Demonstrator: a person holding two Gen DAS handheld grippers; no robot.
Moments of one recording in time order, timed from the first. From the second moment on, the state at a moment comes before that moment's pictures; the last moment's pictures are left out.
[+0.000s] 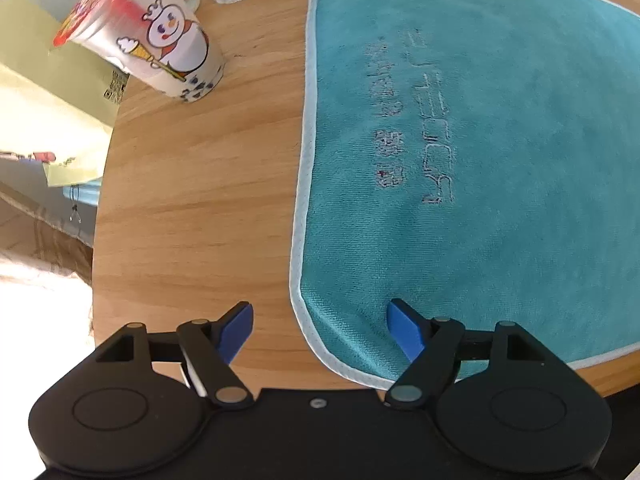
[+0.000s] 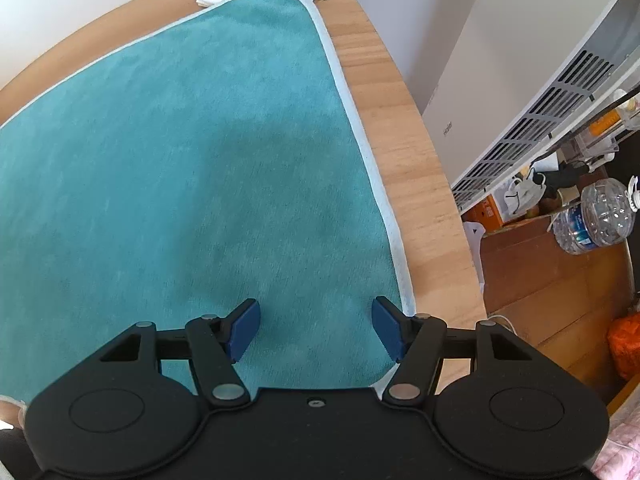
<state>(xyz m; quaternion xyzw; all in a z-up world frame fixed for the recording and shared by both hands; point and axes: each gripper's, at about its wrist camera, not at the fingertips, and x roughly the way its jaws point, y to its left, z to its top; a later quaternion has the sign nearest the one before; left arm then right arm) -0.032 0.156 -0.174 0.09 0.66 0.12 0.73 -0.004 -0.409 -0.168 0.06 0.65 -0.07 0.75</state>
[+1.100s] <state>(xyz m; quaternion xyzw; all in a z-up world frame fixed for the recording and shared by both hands) -0.078 0.164 -0.170 0.00 0.62 0.13 0.78 -0.065 -0.435 -0.158 0.12 0.58 -0.14 0.79</state>
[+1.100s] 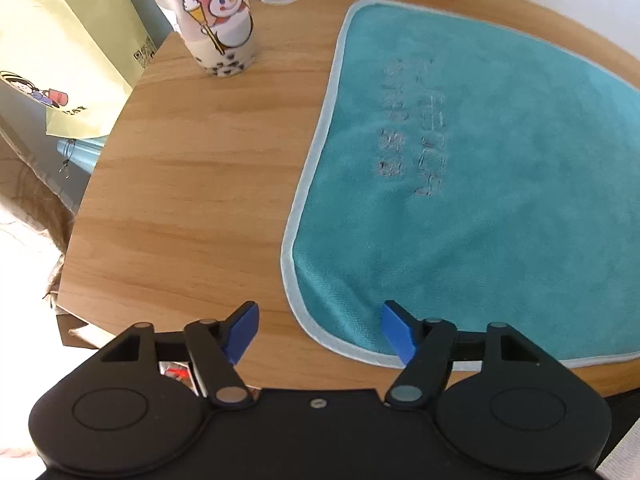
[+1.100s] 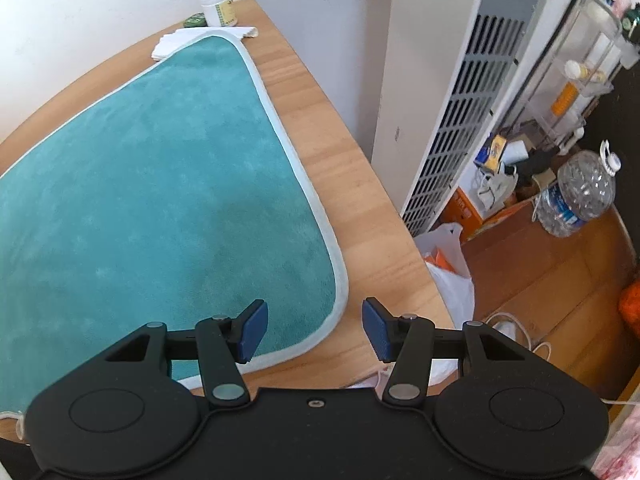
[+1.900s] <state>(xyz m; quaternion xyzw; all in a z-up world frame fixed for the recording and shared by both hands) -0.074 0.183 -0.178 -0.07 0.62 0.10 0.78 -0.067 -0.451 -0.165 0.21 0.57 -0.14 0.78</state>
